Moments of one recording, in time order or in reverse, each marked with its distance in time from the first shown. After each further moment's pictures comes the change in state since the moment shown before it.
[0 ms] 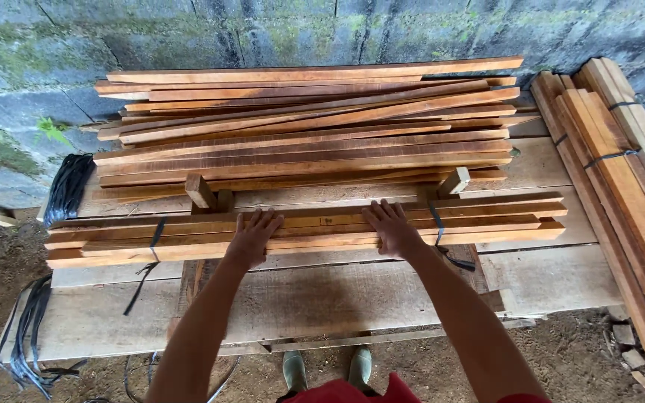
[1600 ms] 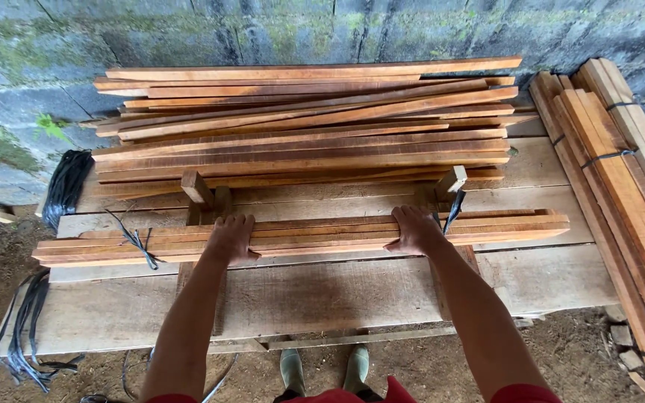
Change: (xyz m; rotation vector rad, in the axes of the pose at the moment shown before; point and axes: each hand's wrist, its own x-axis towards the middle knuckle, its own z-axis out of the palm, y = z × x) left_hand -0.019 -0.029 -0.009 0.162 0.098 -0.086; right_hand -0.034 0.045 -0.006 0.023 0.081 0.118
